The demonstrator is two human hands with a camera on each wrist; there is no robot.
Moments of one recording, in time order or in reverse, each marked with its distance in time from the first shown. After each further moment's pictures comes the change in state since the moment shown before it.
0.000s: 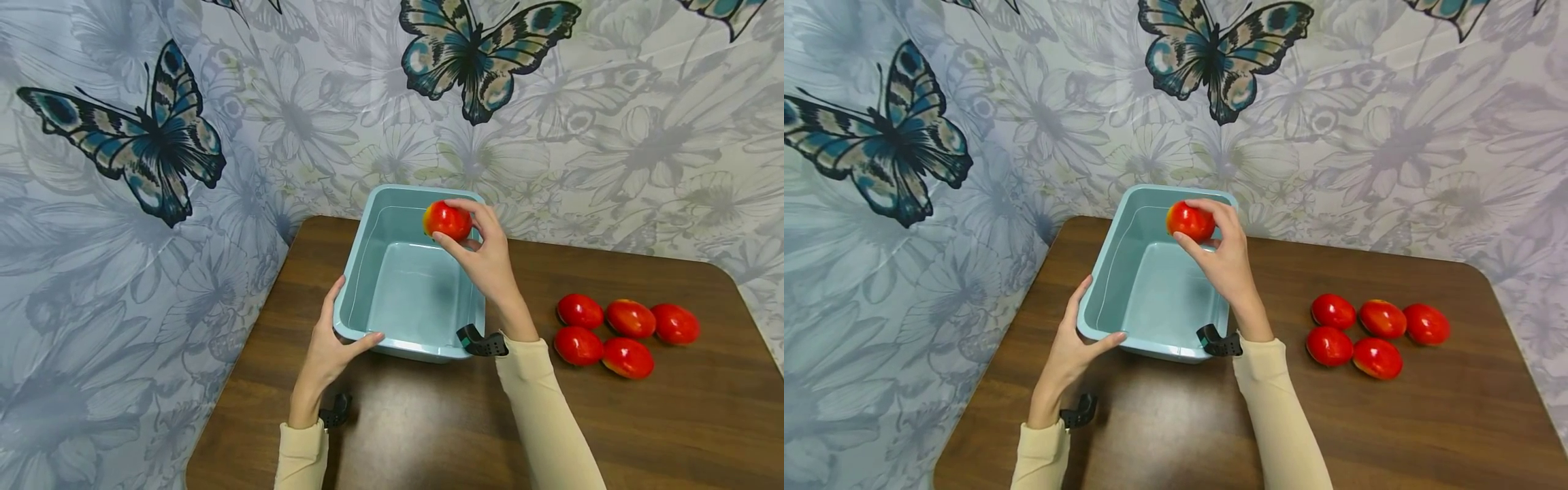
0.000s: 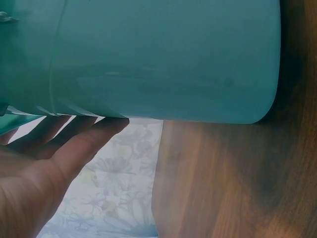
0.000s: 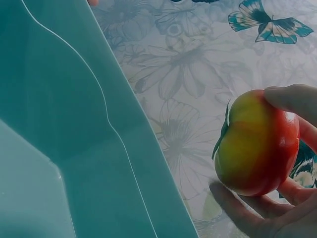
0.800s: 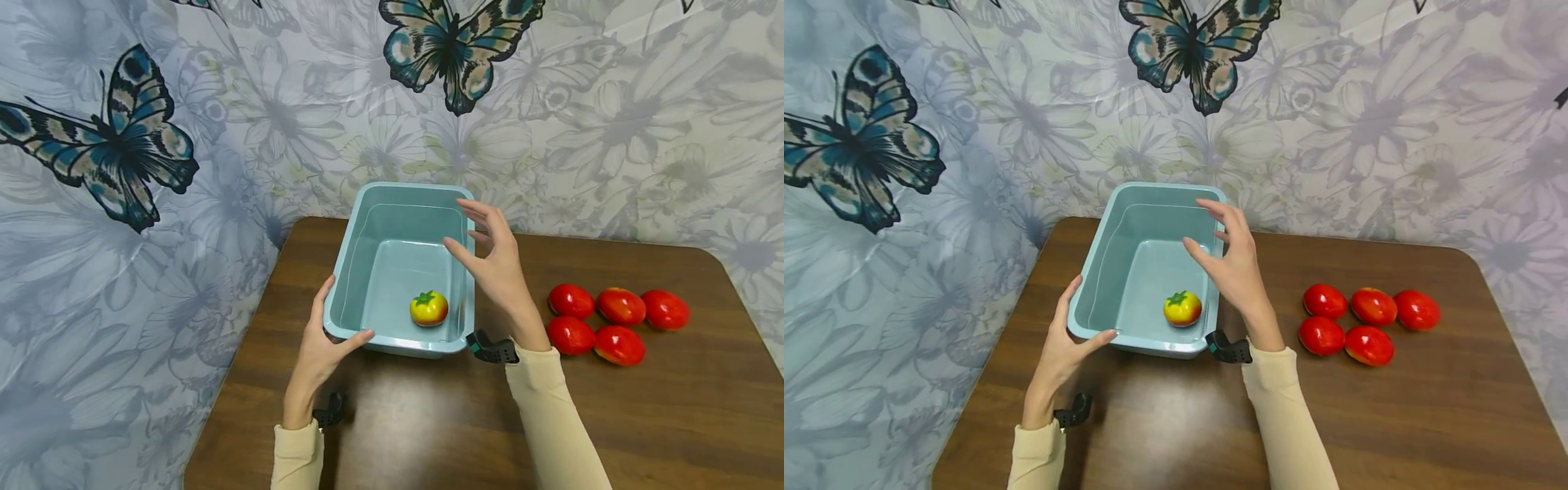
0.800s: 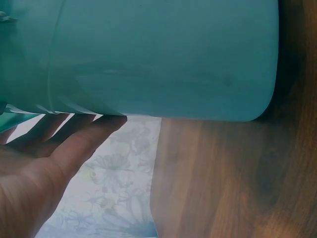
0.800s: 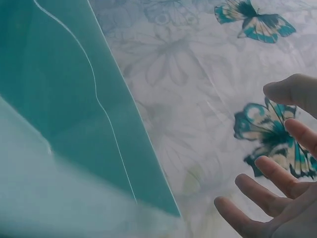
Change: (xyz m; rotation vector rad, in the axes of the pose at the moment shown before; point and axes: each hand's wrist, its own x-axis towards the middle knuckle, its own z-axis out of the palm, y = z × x) left_hand -0.008 -0.002 -0.001 0.000 0.011 -0.030; right_hand -0.031 -0.003 -0.028 -0.060 0.001 -0.030
